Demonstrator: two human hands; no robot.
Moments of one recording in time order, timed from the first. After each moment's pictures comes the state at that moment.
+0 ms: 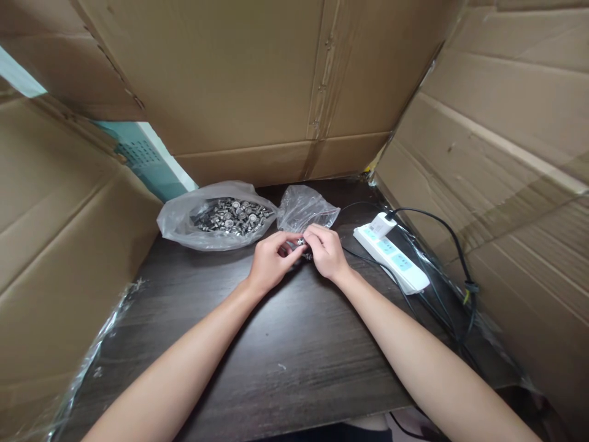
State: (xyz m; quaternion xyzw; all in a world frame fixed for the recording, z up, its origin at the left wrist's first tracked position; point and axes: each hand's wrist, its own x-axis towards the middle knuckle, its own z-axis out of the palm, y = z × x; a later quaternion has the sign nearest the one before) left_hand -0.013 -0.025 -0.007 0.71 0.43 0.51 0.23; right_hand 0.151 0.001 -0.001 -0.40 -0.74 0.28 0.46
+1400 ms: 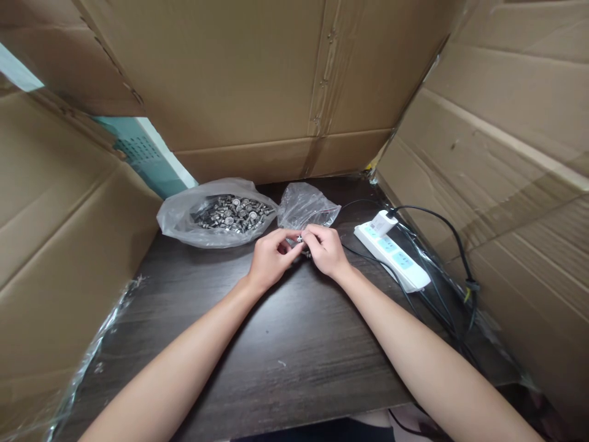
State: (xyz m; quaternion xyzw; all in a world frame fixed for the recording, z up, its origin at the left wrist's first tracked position) left_hand -0.014 -0.024 -0.008 0.71 0.43 0.51 0.22; right_hand 0.150 0.001 -0.002 -0.41 -0.74 0.29 0.45
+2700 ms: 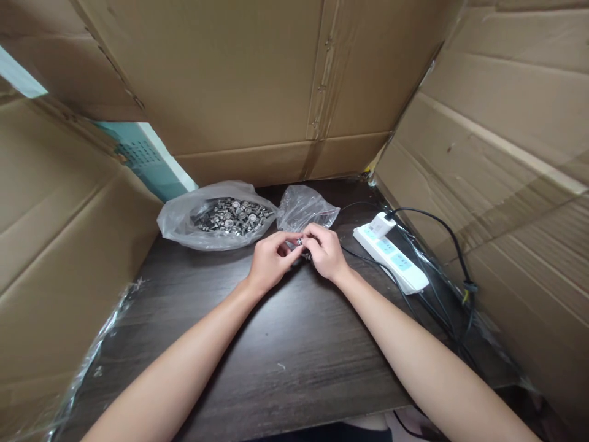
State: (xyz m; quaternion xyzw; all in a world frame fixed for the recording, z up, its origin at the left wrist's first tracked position) left_hand -0.013 -0.024 -0.007 0.70 0.43 0.51 0.24; right_hand 0.150 0.001 -0.001 -0.40 -0.73 0.29 0.47
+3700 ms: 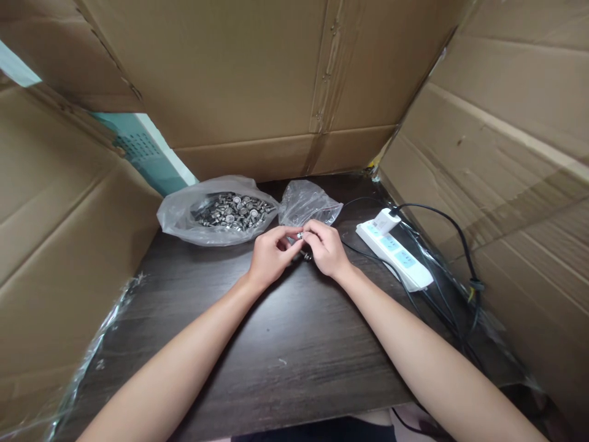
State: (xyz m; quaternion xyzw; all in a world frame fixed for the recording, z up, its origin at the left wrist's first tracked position) left_hand -0.013 -0.023 -0.008 0.68 0.45 0.51 0.26; right_hand 0.149 0.000 -0.002 -0.40 -0.75 0.29 0.45
